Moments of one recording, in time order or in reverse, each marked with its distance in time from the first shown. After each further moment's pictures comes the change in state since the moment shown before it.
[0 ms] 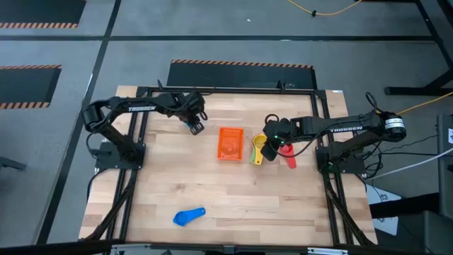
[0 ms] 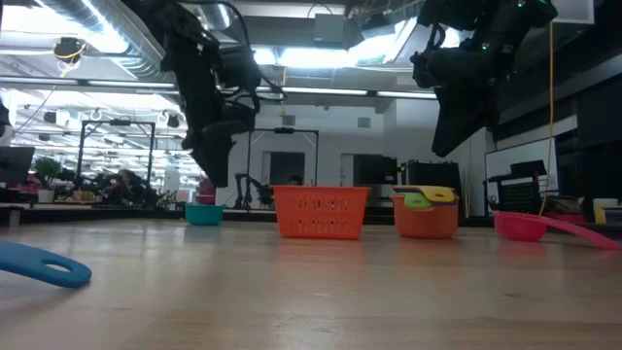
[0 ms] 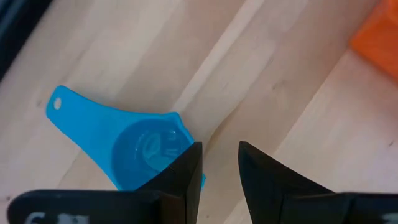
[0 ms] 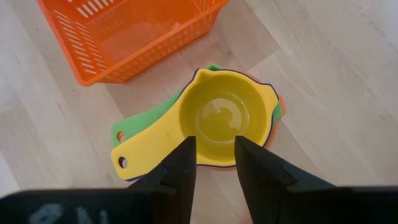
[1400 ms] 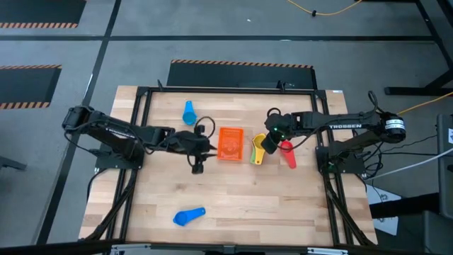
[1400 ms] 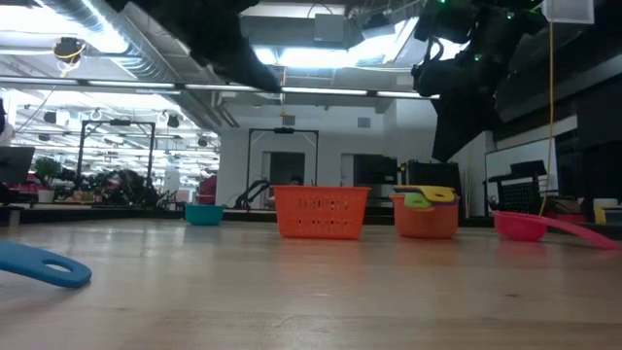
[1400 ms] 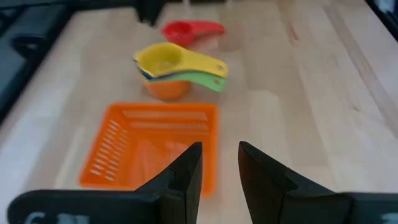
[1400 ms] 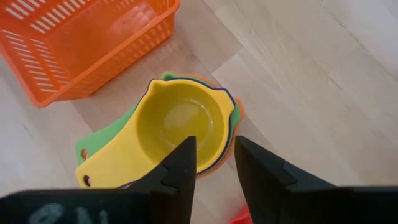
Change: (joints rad) left arm -0.609 -0.236 -0.135 0.498 -0.103 0.084; right arm -0.092 0.000 0.000 -0.026 -0.001 0.002
